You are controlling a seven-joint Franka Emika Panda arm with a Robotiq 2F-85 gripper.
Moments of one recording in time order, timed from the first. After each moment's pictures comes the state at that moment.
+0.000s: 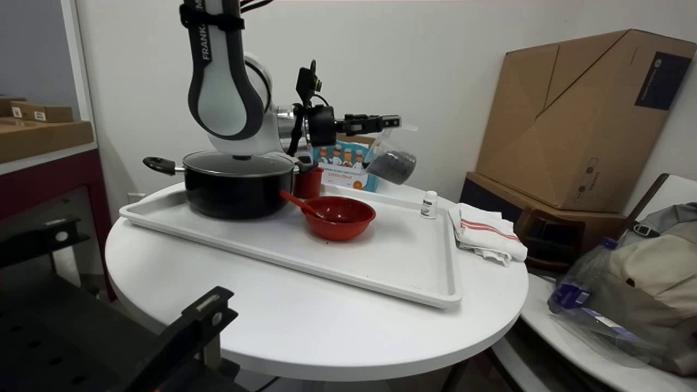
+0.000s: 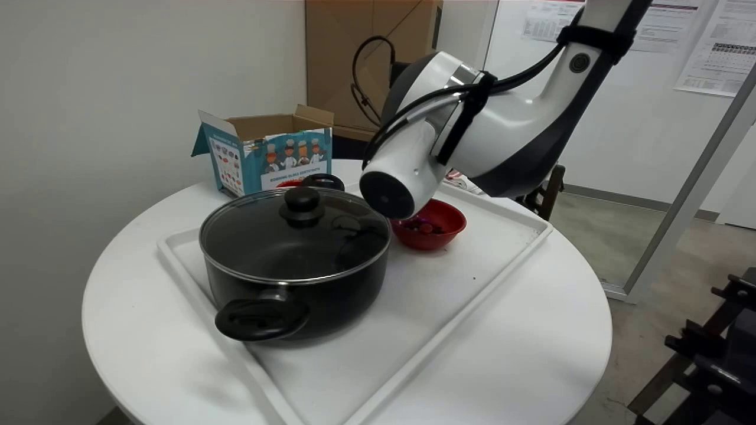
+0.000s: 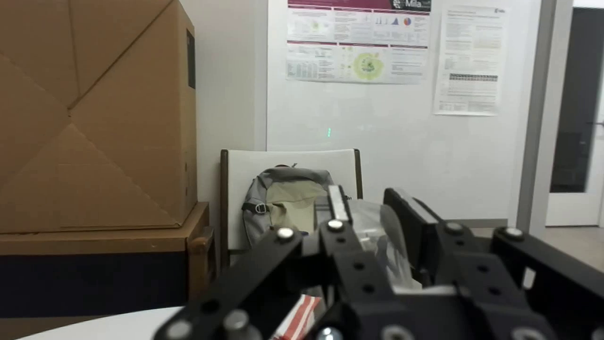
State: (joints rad) arm 0.18 0.84 0.08 -1.92 -1.89 1.41 -0.36
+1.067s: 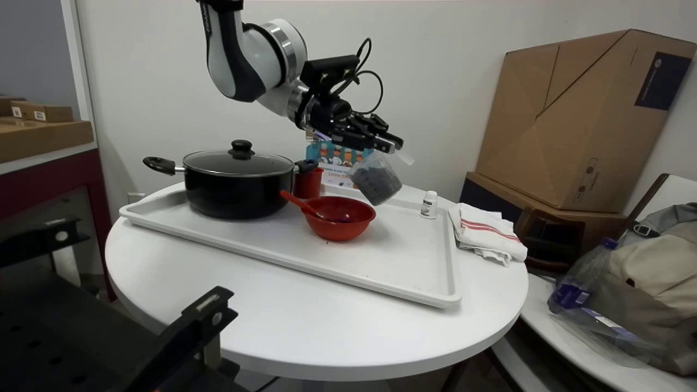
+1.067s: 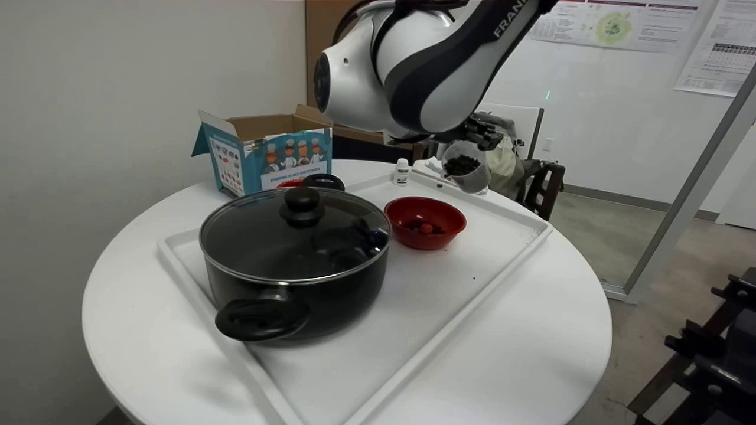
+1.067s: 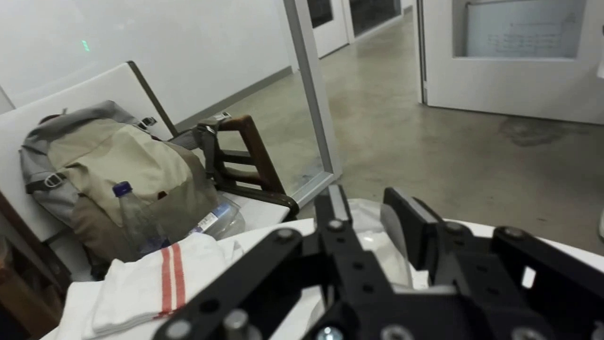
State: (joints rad) arm 0.09 0.84 0.15 -1.68 -1.26 1.47 -0.27
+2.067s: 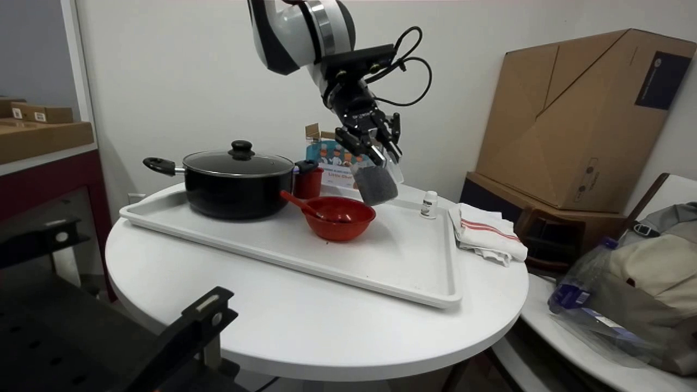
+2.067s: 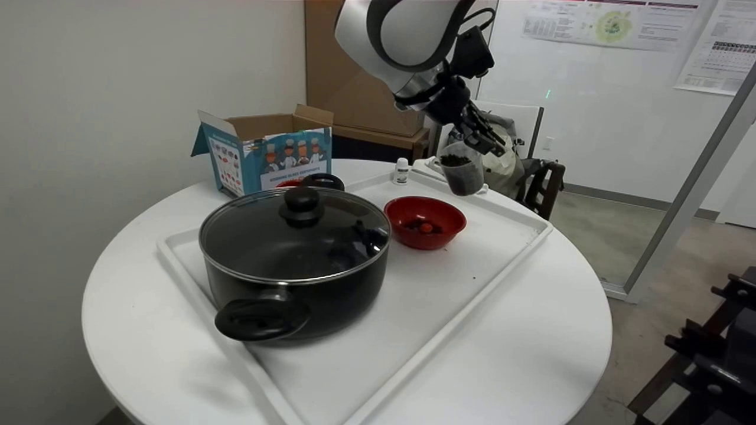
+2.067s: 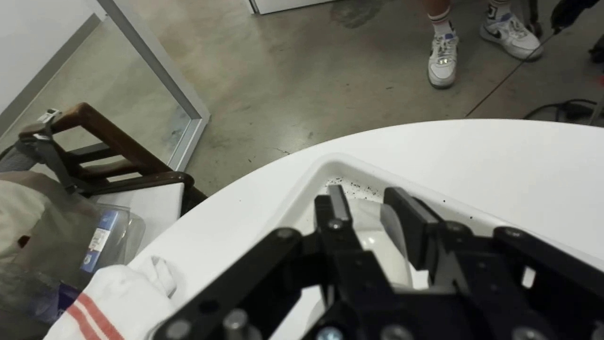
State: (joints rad) arm 0.02 0.83 0.09 -1.52 -0.82 1.56 -0.17
